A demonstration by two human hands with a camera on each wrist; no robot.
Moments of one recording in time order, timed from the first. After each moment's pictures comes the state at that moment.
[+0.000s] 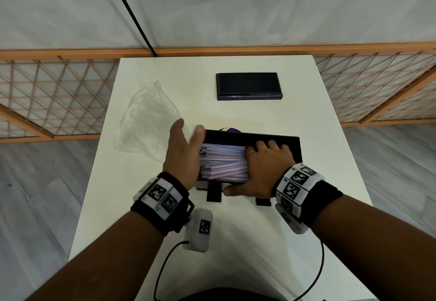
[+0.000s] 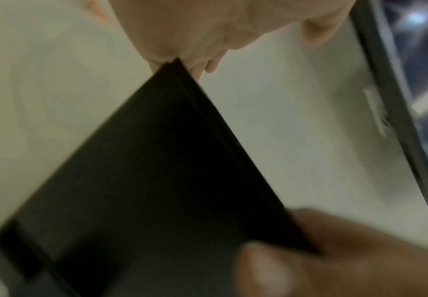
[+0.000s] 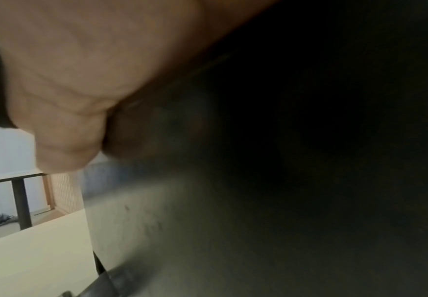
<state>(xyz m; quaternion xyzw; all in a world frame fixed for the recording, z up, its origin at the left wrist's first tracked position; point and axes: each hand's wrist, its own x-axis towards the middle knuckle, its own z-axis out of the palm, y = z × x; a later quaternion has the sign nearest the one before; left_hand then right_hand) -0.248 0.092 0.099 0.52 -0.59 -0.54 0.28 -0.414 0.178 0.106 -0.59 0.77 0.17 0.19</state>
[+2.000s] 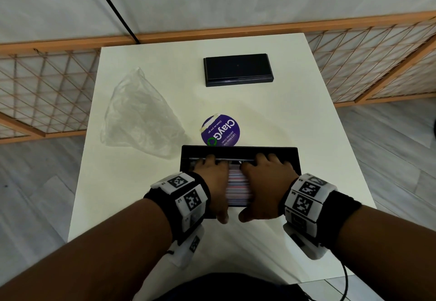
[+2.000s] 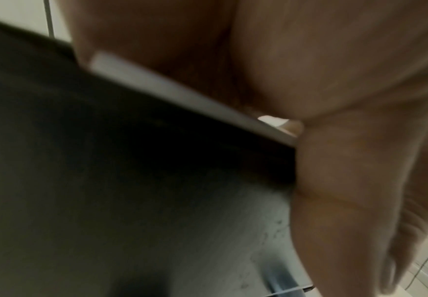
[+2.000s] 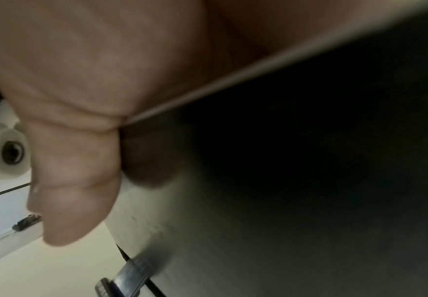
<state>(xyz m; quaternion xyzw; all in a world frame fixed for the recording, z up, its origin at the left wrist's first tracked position) -0.283 0.138 0.120 0.31 -0.84 -0.21 -0.39 -0.403 0.229 0.109 -0.57 0.75 0.19 0.28</state>
